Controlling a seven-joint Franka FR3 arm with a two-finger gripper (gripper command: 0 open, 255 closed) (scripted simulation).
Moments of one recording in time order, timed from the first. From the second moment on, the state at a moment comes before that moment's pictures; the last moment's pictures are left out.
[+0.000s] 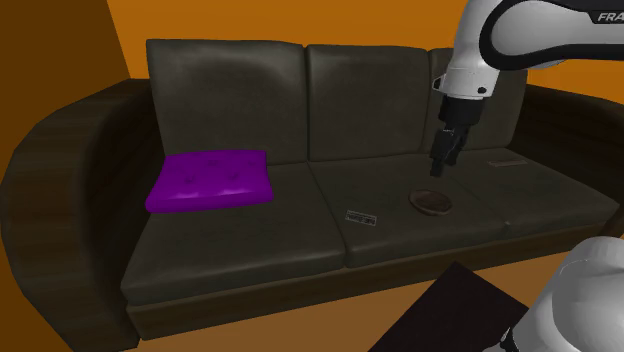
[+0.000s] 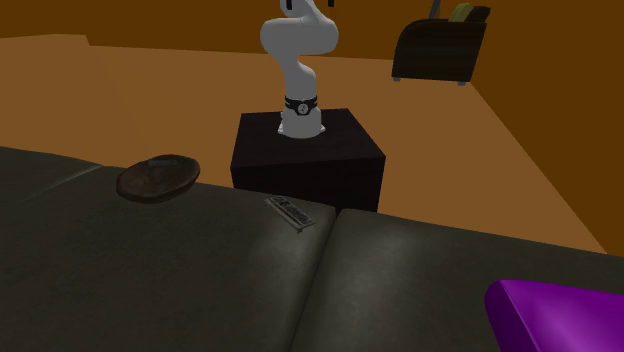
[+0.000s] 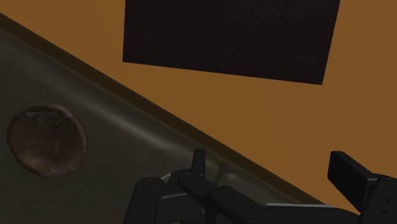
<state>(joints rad) 0.01 -0.74 -0.05 -2.35 0.01 1.55 -0.14</state>
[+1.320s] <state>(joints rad) 0.06 -0.25 -0.24 -2.44 0.02 2.17 -0.52</state>
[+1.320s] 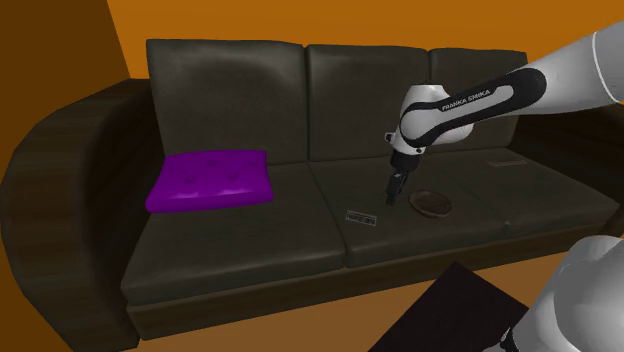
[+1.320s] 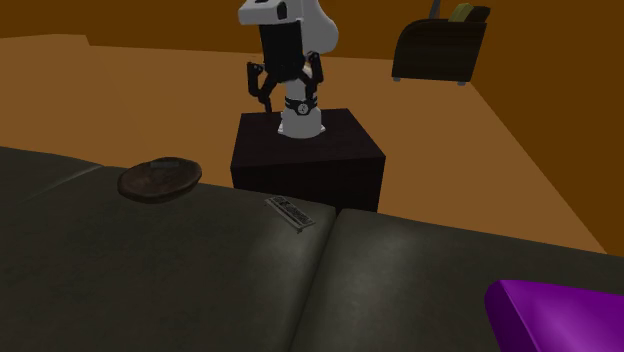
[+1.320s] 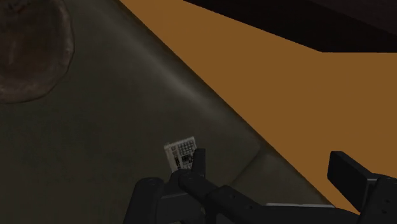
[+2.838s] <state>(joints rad) 0.03 0.37 -0.22 -2.16 0.32 2.50 -0.94</state>
